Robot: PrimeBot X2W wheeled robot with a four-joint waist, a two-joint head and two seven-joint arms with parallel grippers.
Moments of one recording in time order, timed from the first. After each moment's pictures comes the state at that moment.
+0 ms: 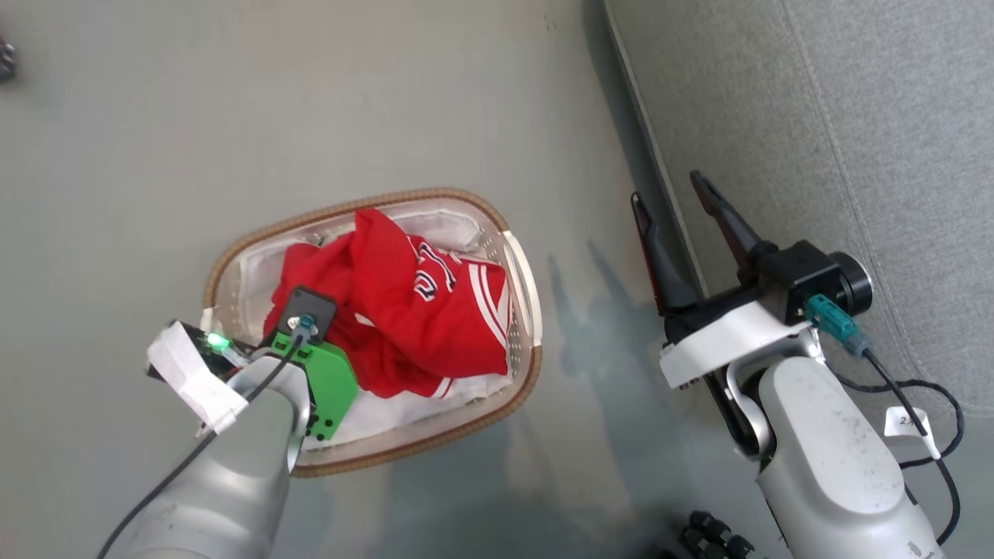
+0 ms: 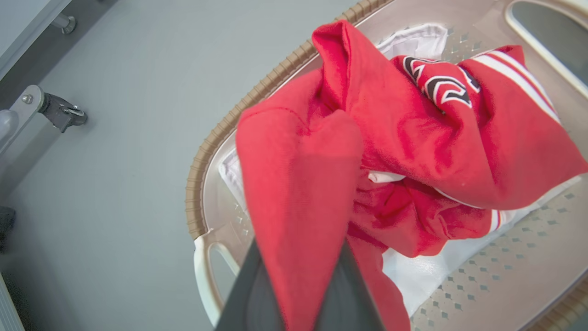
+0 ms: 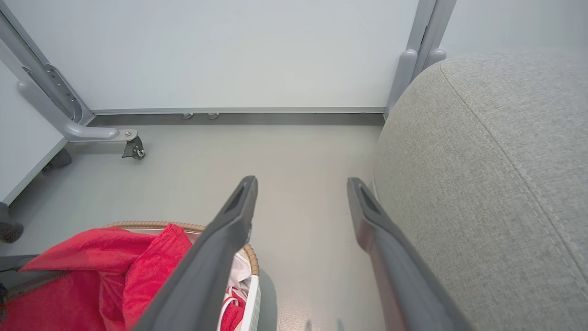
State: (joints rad) left arm -0.78 0.08 -0.49 1.29 -0.03 0.02 -0.24; right arm -0.45 -0.05 0.23 0.27 0.17 0.13 -0.26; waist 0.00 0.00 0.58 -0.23
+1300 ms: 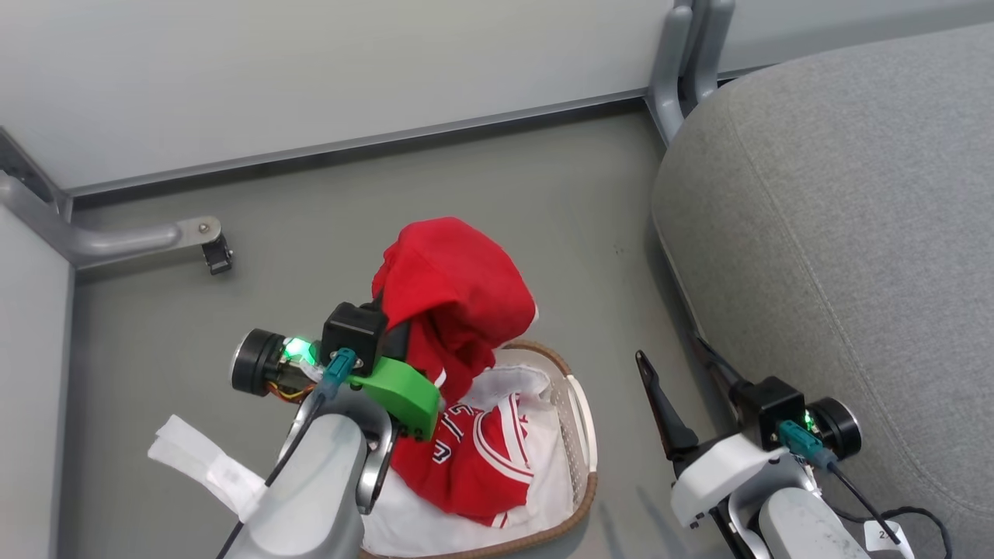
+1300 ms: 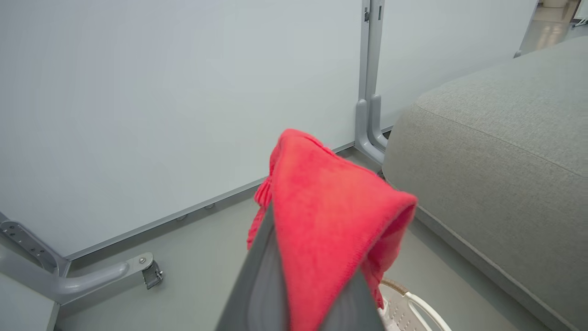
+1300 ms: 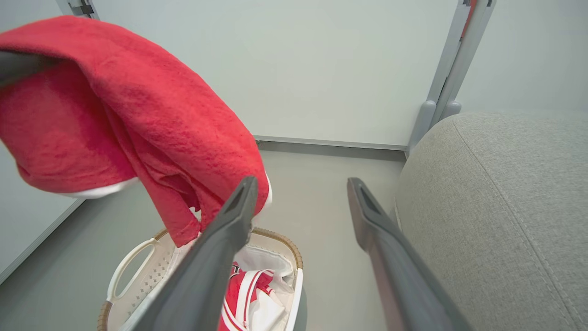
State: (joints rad) left arm -0.47 0.05 -0.45 0.59 -0.18 0.00 -0.26; right arm -0.21 -0.05 0.24 0.36 0.11 0.13 -0.26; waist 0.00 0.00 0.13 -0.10
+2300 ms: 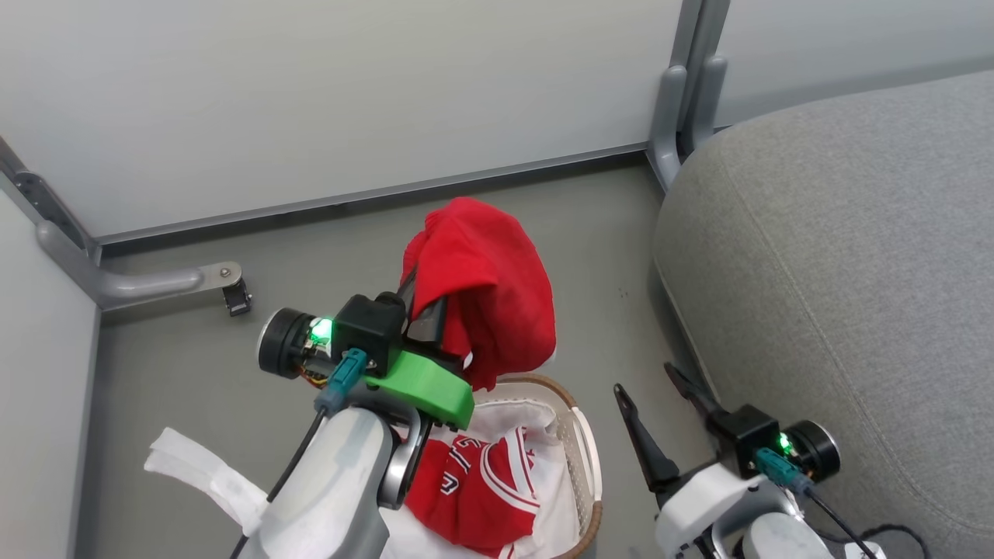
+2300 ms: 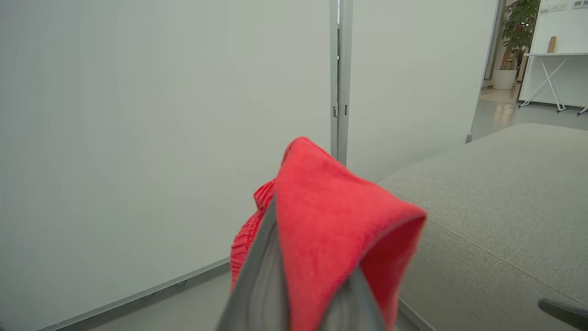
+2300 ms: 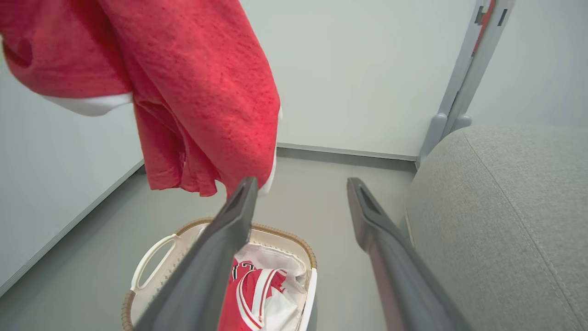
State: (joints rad) left arm -0.43 0.05 -0.50 0.37 -0.27 0.01 -0.26; right arm -0.15 -0.05 0.29 0.36 0.11 0.13 -0.26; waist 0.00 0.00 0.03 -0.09
